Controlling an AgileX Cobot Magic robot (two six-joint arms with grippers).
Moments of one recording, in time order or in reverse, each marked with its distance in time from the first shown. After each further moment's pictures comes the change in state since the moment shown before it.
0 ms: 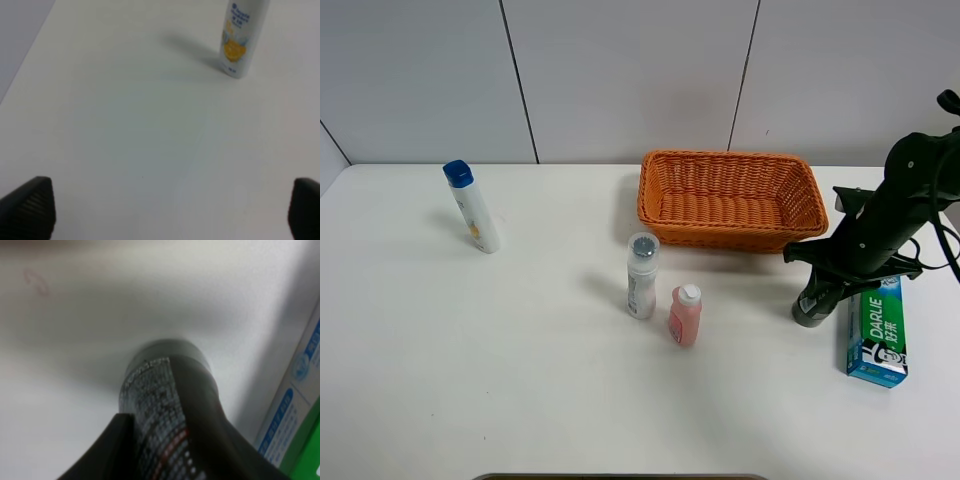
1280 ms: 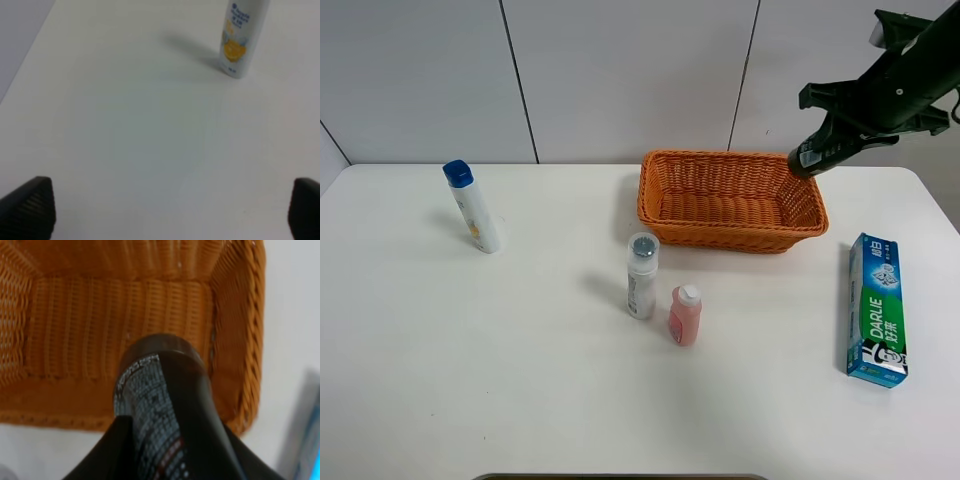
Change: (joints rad) left arm 0.000 0.000 0.000 0.000 0.000 0.000; right arm 0.000 -0.088 -0.473 0.071 0.161 -0.067
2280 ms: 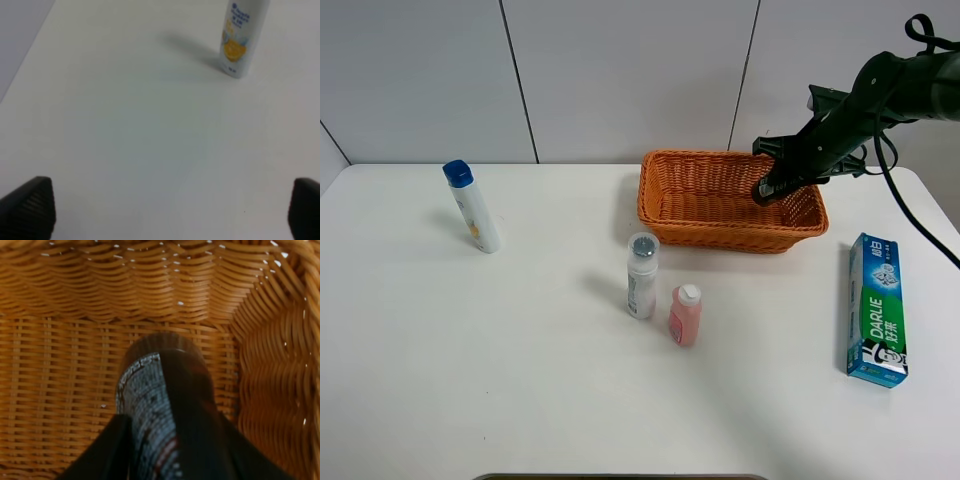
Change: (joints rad) left arm 0.000 0.000 0.000 0.000 0.000 0.000; right arm 0.000 0.336 -0.053 0.063 -0.258 -0.041
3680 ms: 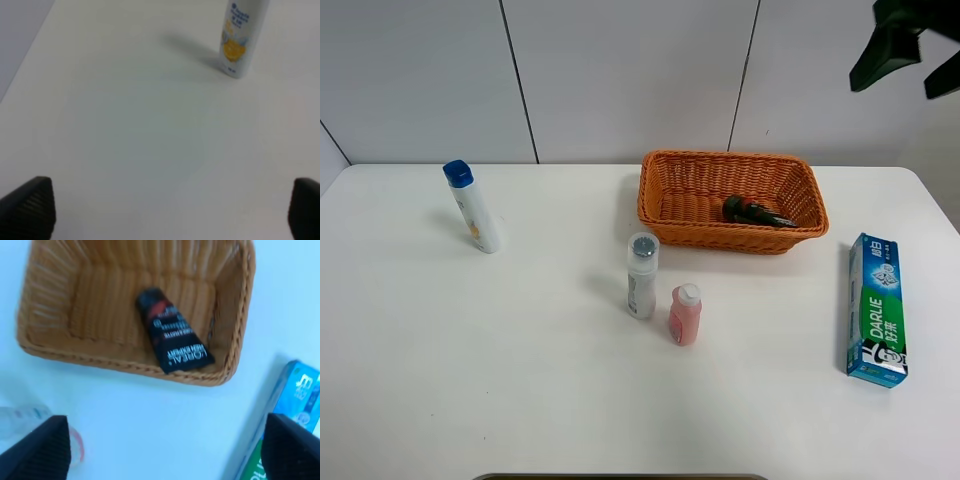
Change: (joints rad) left arm 0.000 0.000 0.000 -0.002 0.000 0.000; right arm 0.000 -0.628 -0.126 -0.086 0.633 -0.008
